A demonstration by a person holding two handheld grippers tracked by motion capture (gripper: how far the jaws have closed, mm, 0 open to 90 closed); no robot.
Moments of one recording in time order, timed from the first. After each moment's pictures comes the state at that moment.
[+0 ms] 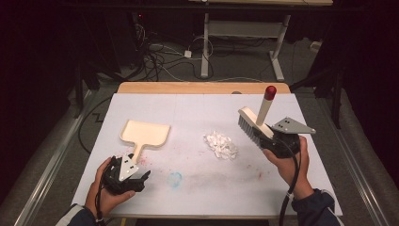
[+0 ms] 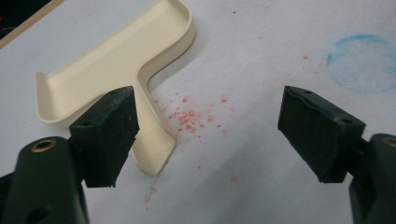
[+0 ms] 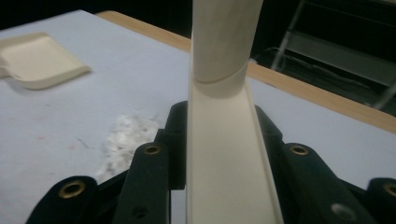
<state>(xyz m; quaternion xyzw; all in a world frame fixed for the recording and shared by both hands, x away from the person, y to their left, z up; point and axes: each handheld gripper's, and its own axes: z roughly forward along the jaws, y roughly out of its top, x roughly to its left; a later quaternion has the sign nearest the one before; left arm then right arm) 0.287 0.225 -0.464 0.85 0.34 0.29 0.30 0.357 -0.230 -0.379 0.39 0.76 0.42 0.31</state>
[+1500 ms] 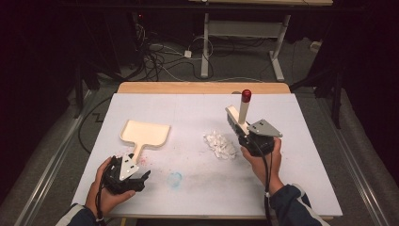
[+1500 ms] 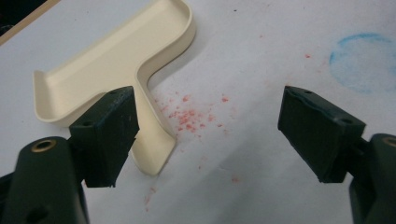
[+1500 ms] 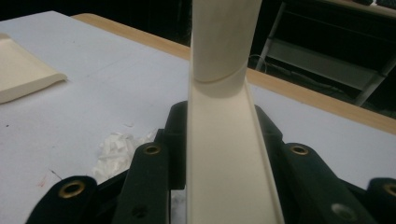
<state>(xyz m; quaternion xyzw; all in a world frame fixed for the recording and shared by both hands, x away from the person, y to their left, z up) 0.288 0.226 -0.464 0.85 0.34 0.29 0.30 0.375 -0.181 -0.413 0.40 0.73 0.43 0.35</state>
